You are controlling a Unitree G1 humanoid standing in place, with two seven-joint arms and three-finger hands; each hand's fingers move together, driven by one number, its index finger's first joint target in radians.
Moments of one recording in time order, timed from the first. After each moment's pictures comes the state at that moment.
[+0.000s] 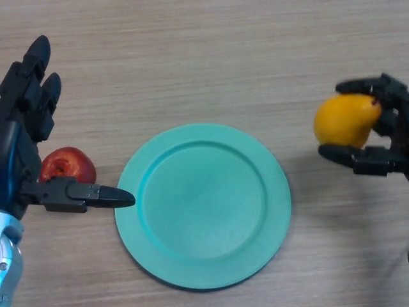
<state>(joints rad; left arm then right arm) -0.05 0.27 0.19 -0.49 -0.19 0.28 -0.08 -0.31 -0.29 -0.07 0.10 0.09 0.05 0.09</state>
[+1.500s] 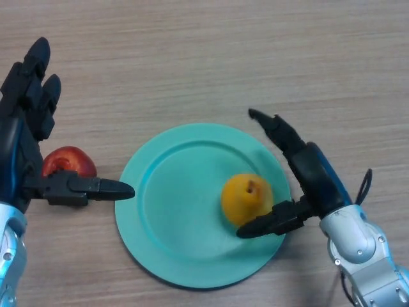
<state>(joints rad) -0.09 0.27 0.18 -0.41 -0.19 0.28 -0.06 -0.23 -0.18 0.26 0.11 -0.27 -0.04 -0.01</state>
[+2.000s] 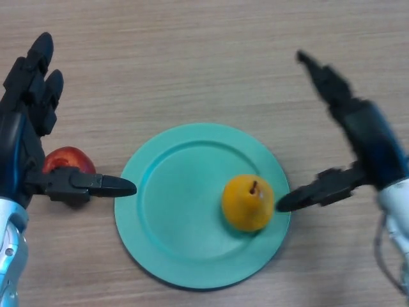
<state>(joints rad) -0.10 0.28 0.17 -0.41 -0.19 0.28 -0.07 -0.18 -0.23 0.01 -0.24 -0.21 0.06 0.19</state>
